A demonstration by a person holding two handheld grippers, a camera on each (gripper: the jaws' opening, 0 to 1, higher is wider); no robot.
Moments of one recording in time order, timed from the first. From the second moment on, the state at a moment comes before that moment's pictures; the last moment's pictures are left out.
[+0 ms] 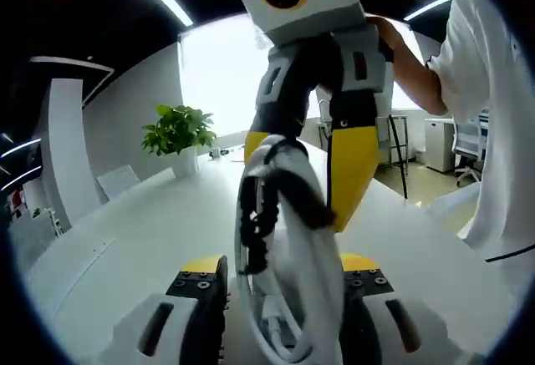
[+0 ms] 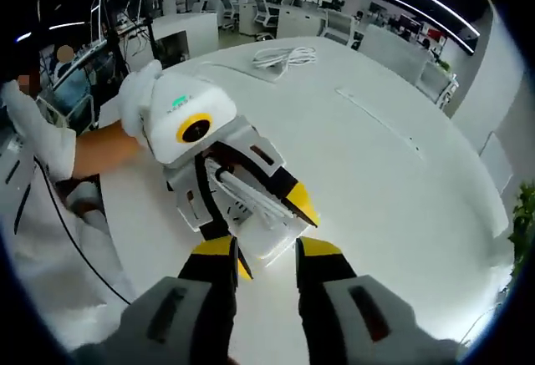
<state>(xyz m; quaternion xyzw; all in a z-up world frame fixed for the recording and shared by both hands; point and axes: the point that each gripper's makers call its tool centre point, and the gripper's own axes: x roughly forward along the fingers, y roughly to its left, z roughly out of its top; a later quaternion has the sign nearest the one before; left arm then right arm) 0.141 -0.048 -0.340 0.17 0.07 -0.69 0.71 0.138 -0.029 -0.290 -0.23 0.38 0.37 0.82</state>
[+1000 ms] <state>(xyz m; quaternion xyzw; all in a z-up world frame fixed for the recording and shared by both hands) 0.140 0.012 -0.309 0.10 0.08 -0.65 0.75 0.137 -0.030 -0.289 -0.22 0.29 0.38 0.85</state>
